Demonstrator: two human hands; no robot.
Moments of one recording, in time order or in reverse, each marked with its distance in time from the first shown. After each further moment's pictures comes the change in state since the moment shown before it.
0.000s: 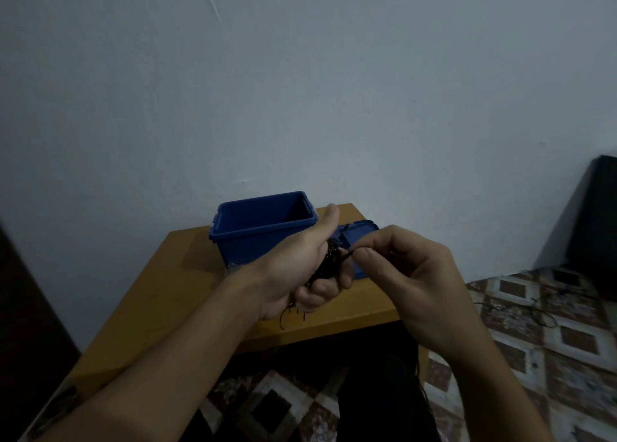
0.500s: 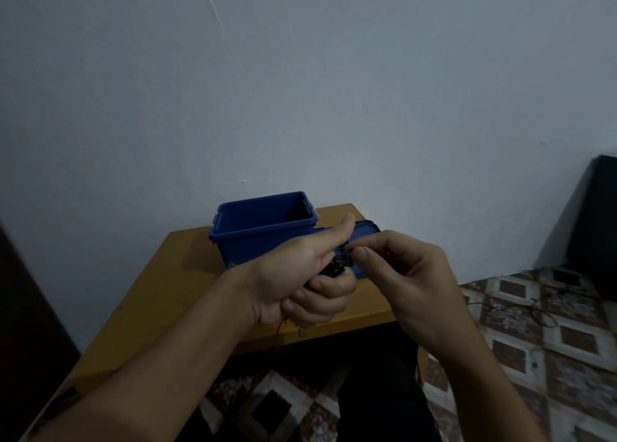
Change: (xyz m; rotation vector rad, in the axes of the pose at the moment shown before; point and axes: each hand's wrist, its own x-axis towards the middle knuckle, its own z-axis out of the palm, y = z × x) left_hand -0.003 0.000 -0.006 -0.105 -0.379 0.000; right_hand 0.001 0.015 0.002 -0.018 0.079 0.079
